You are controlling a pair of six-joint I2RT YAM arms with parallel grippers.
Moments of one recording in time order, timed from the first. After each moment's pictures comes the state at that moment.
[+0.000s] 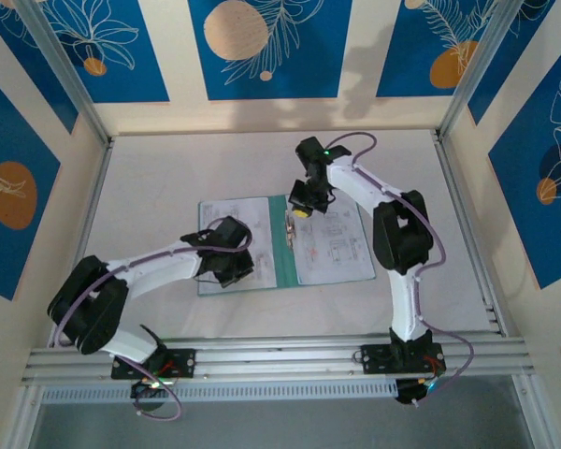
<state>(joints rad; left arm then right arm) -0.70 1.51 0.80 -0.49 0.13 -1.15 0.46 2.18 1.88 -1.07 -0.26 0.76</state>
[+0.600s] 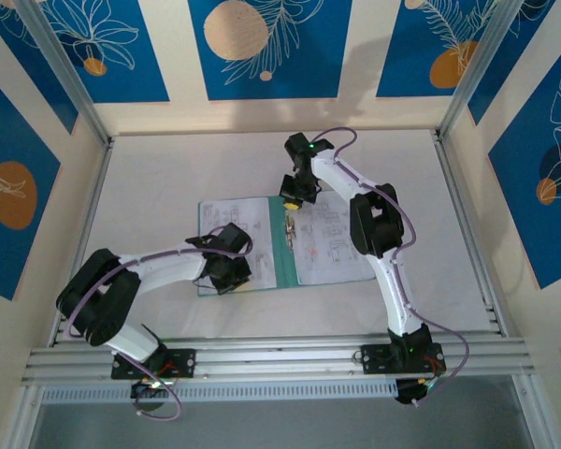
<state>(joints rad) -0.70 1.53 0.76 -0.49 0.13 -1.14 0.46 2.42 2.15 -1.14 -0.26 0.68</state>
